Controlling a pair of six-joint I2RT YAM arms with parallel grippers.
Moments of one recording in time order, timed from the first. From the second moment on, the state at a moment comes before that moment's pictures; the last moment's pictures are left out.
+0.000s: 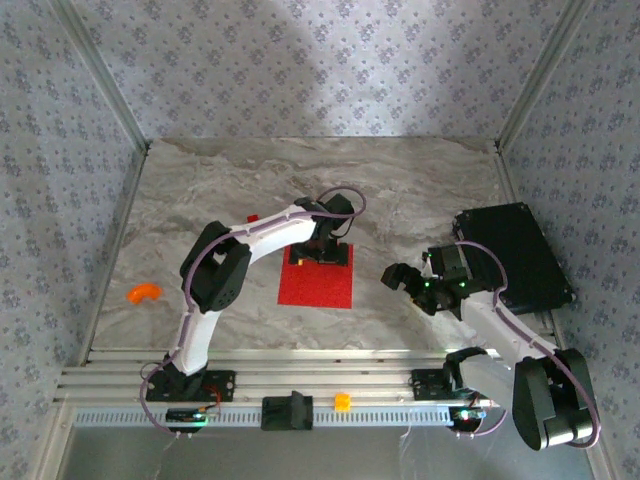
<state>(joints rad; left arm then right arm) -0.82 2.10 1.64 -0.97 -0.05 -0.73 0.23 1.04 0.43 -0.39 -0.36 0.75</state>
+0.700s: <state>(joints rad) -0.82 2.12 1.58 -0.92 -0.05 -0.74 0.23 1.04 0.43 -0.40 -0.36 0.76</state>
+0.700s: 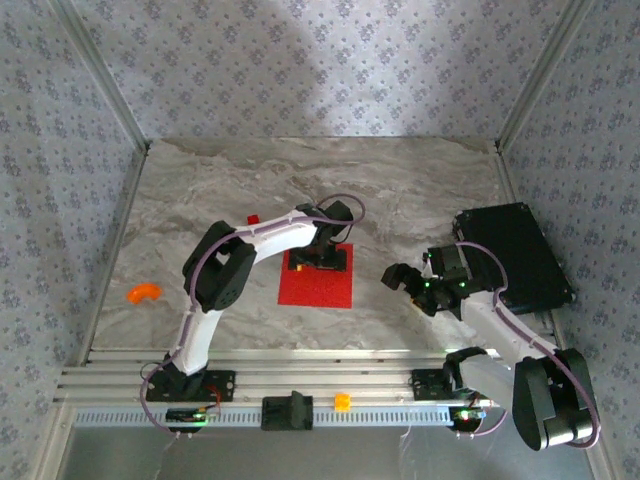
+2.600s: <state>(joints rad) -0.69 1.78 1.19 -0.31 0.49 -0.88 0.34 0.92 0.54 -0.56 -0.18 0.94</state>
